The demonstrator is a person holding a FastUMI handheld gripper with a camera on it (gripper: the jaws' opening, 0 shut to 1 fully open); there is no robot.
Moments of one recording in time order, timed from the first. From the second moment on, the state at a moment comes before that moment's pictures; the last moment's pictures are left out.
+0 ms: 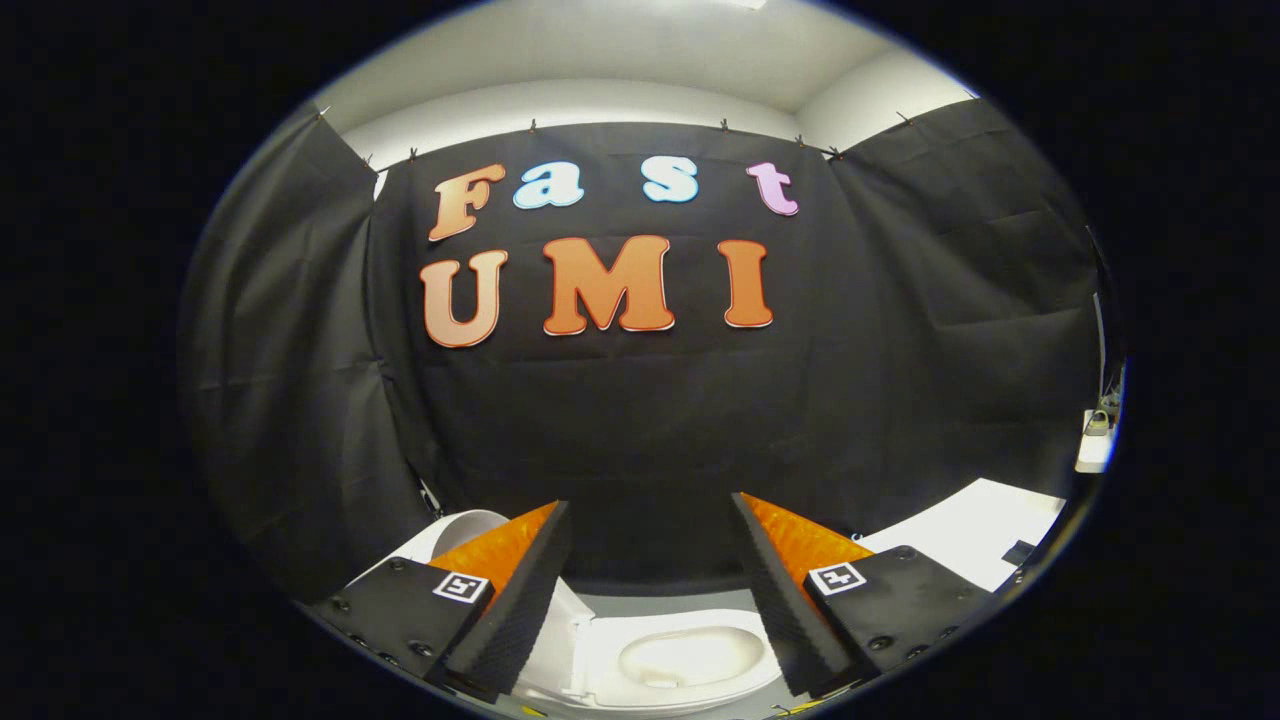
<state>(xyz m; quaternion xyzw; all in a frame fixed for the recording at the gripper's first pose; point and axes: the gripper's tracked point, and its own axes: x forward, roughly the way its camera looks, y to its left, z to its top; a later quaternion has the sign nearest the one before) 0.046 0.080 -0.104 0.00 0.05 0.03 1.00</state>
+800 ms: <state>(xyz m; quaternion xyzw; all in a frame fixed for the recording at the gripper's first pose) 0.045 0.036 -0.042 0.08 0.01 0.02 1.00</state>
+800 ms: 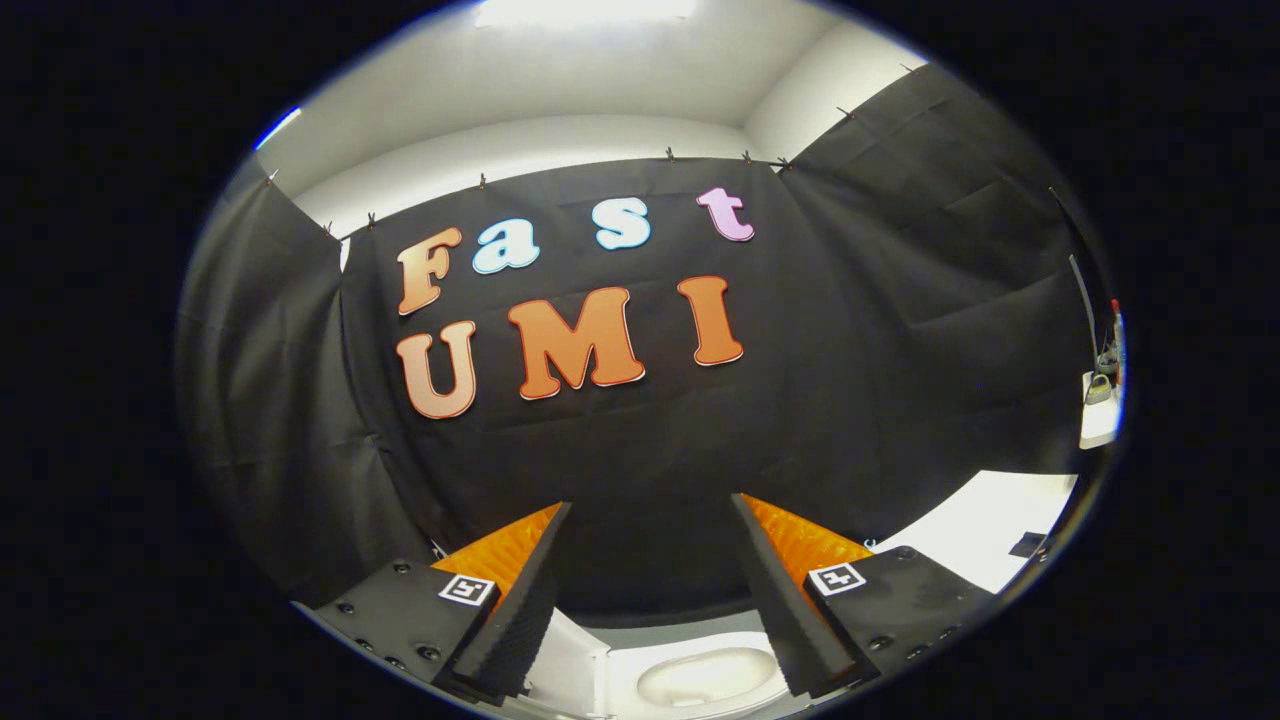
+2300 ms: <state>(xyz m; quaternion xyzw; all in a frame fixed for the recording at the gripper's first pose) 0.048 0.032 -0.057 0.06 0.02 0.02 1.00</state>
